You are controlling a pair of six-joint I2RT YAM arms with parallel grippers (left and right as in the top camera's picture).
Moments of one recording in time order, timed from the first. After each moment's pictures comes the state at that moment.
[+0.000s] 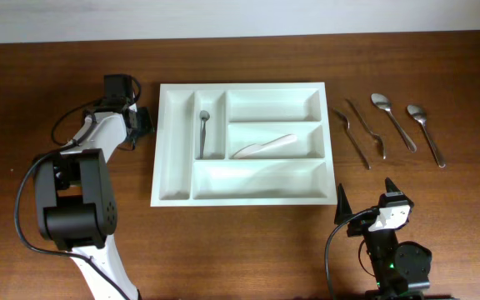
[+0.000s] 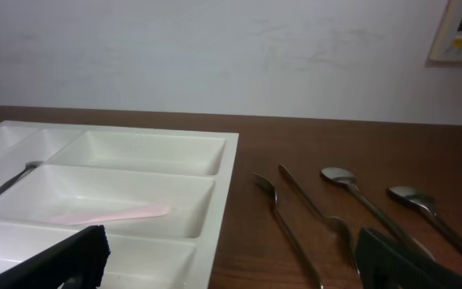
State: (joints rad) left arm 0.05 2.11 1.39 -0.40 -0.09 -0.19; right arm 0.05 0.01 0.01 -0.07 -0.04 0.00
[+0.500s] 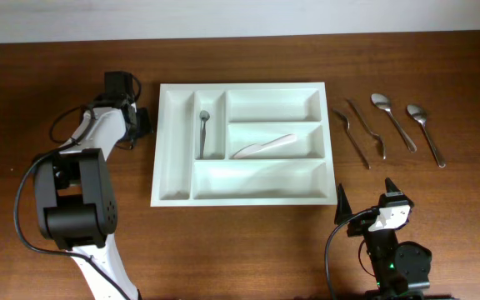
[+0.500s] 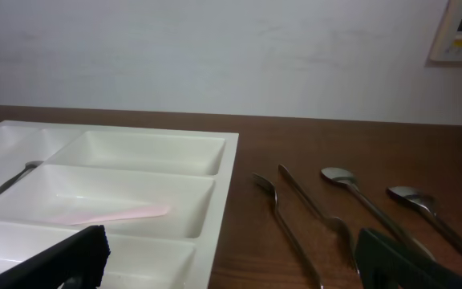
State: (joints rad) left arm 0.05 2.11 1.46 -0.54 -0.12 -0.19; right arm 0.05 0.01 0.01 -0.07 -0.04 0.00
